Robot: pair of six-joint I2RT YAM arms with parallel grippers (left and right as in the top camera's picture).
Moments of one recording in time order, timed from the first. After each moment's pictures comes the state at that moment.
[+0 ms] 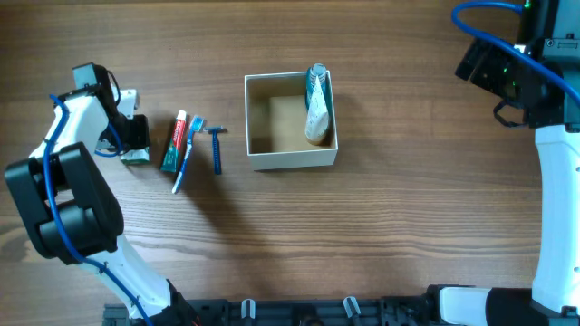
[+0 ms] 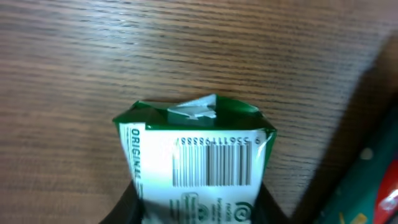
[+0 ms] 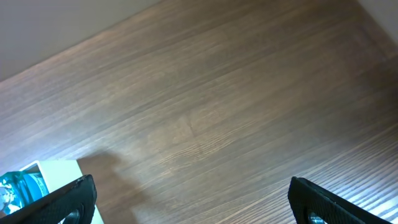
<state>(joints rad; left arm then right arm) 0.30 2.00 1.34 -0.76 0.01 0.18 -0.02 1.51 1.83 -1.25 0.25 0.39</state>
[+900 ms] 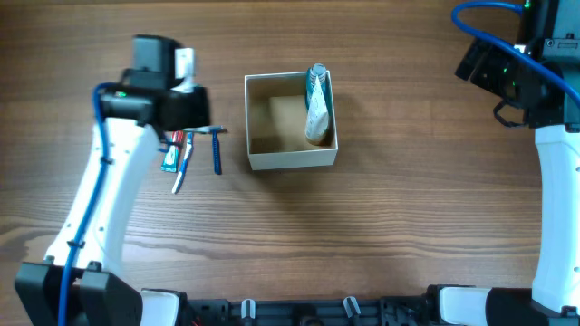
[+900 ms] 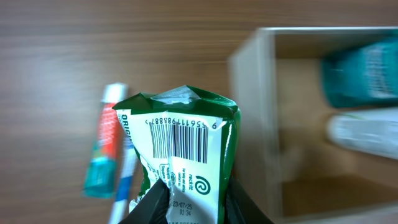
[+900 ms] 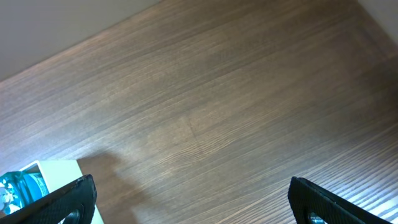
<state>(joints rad) -0.14 1.55 1.37 -0.89 0.06 -0.18 -0.02 1.51 1.83 -1.25 0.25 0.39</state>
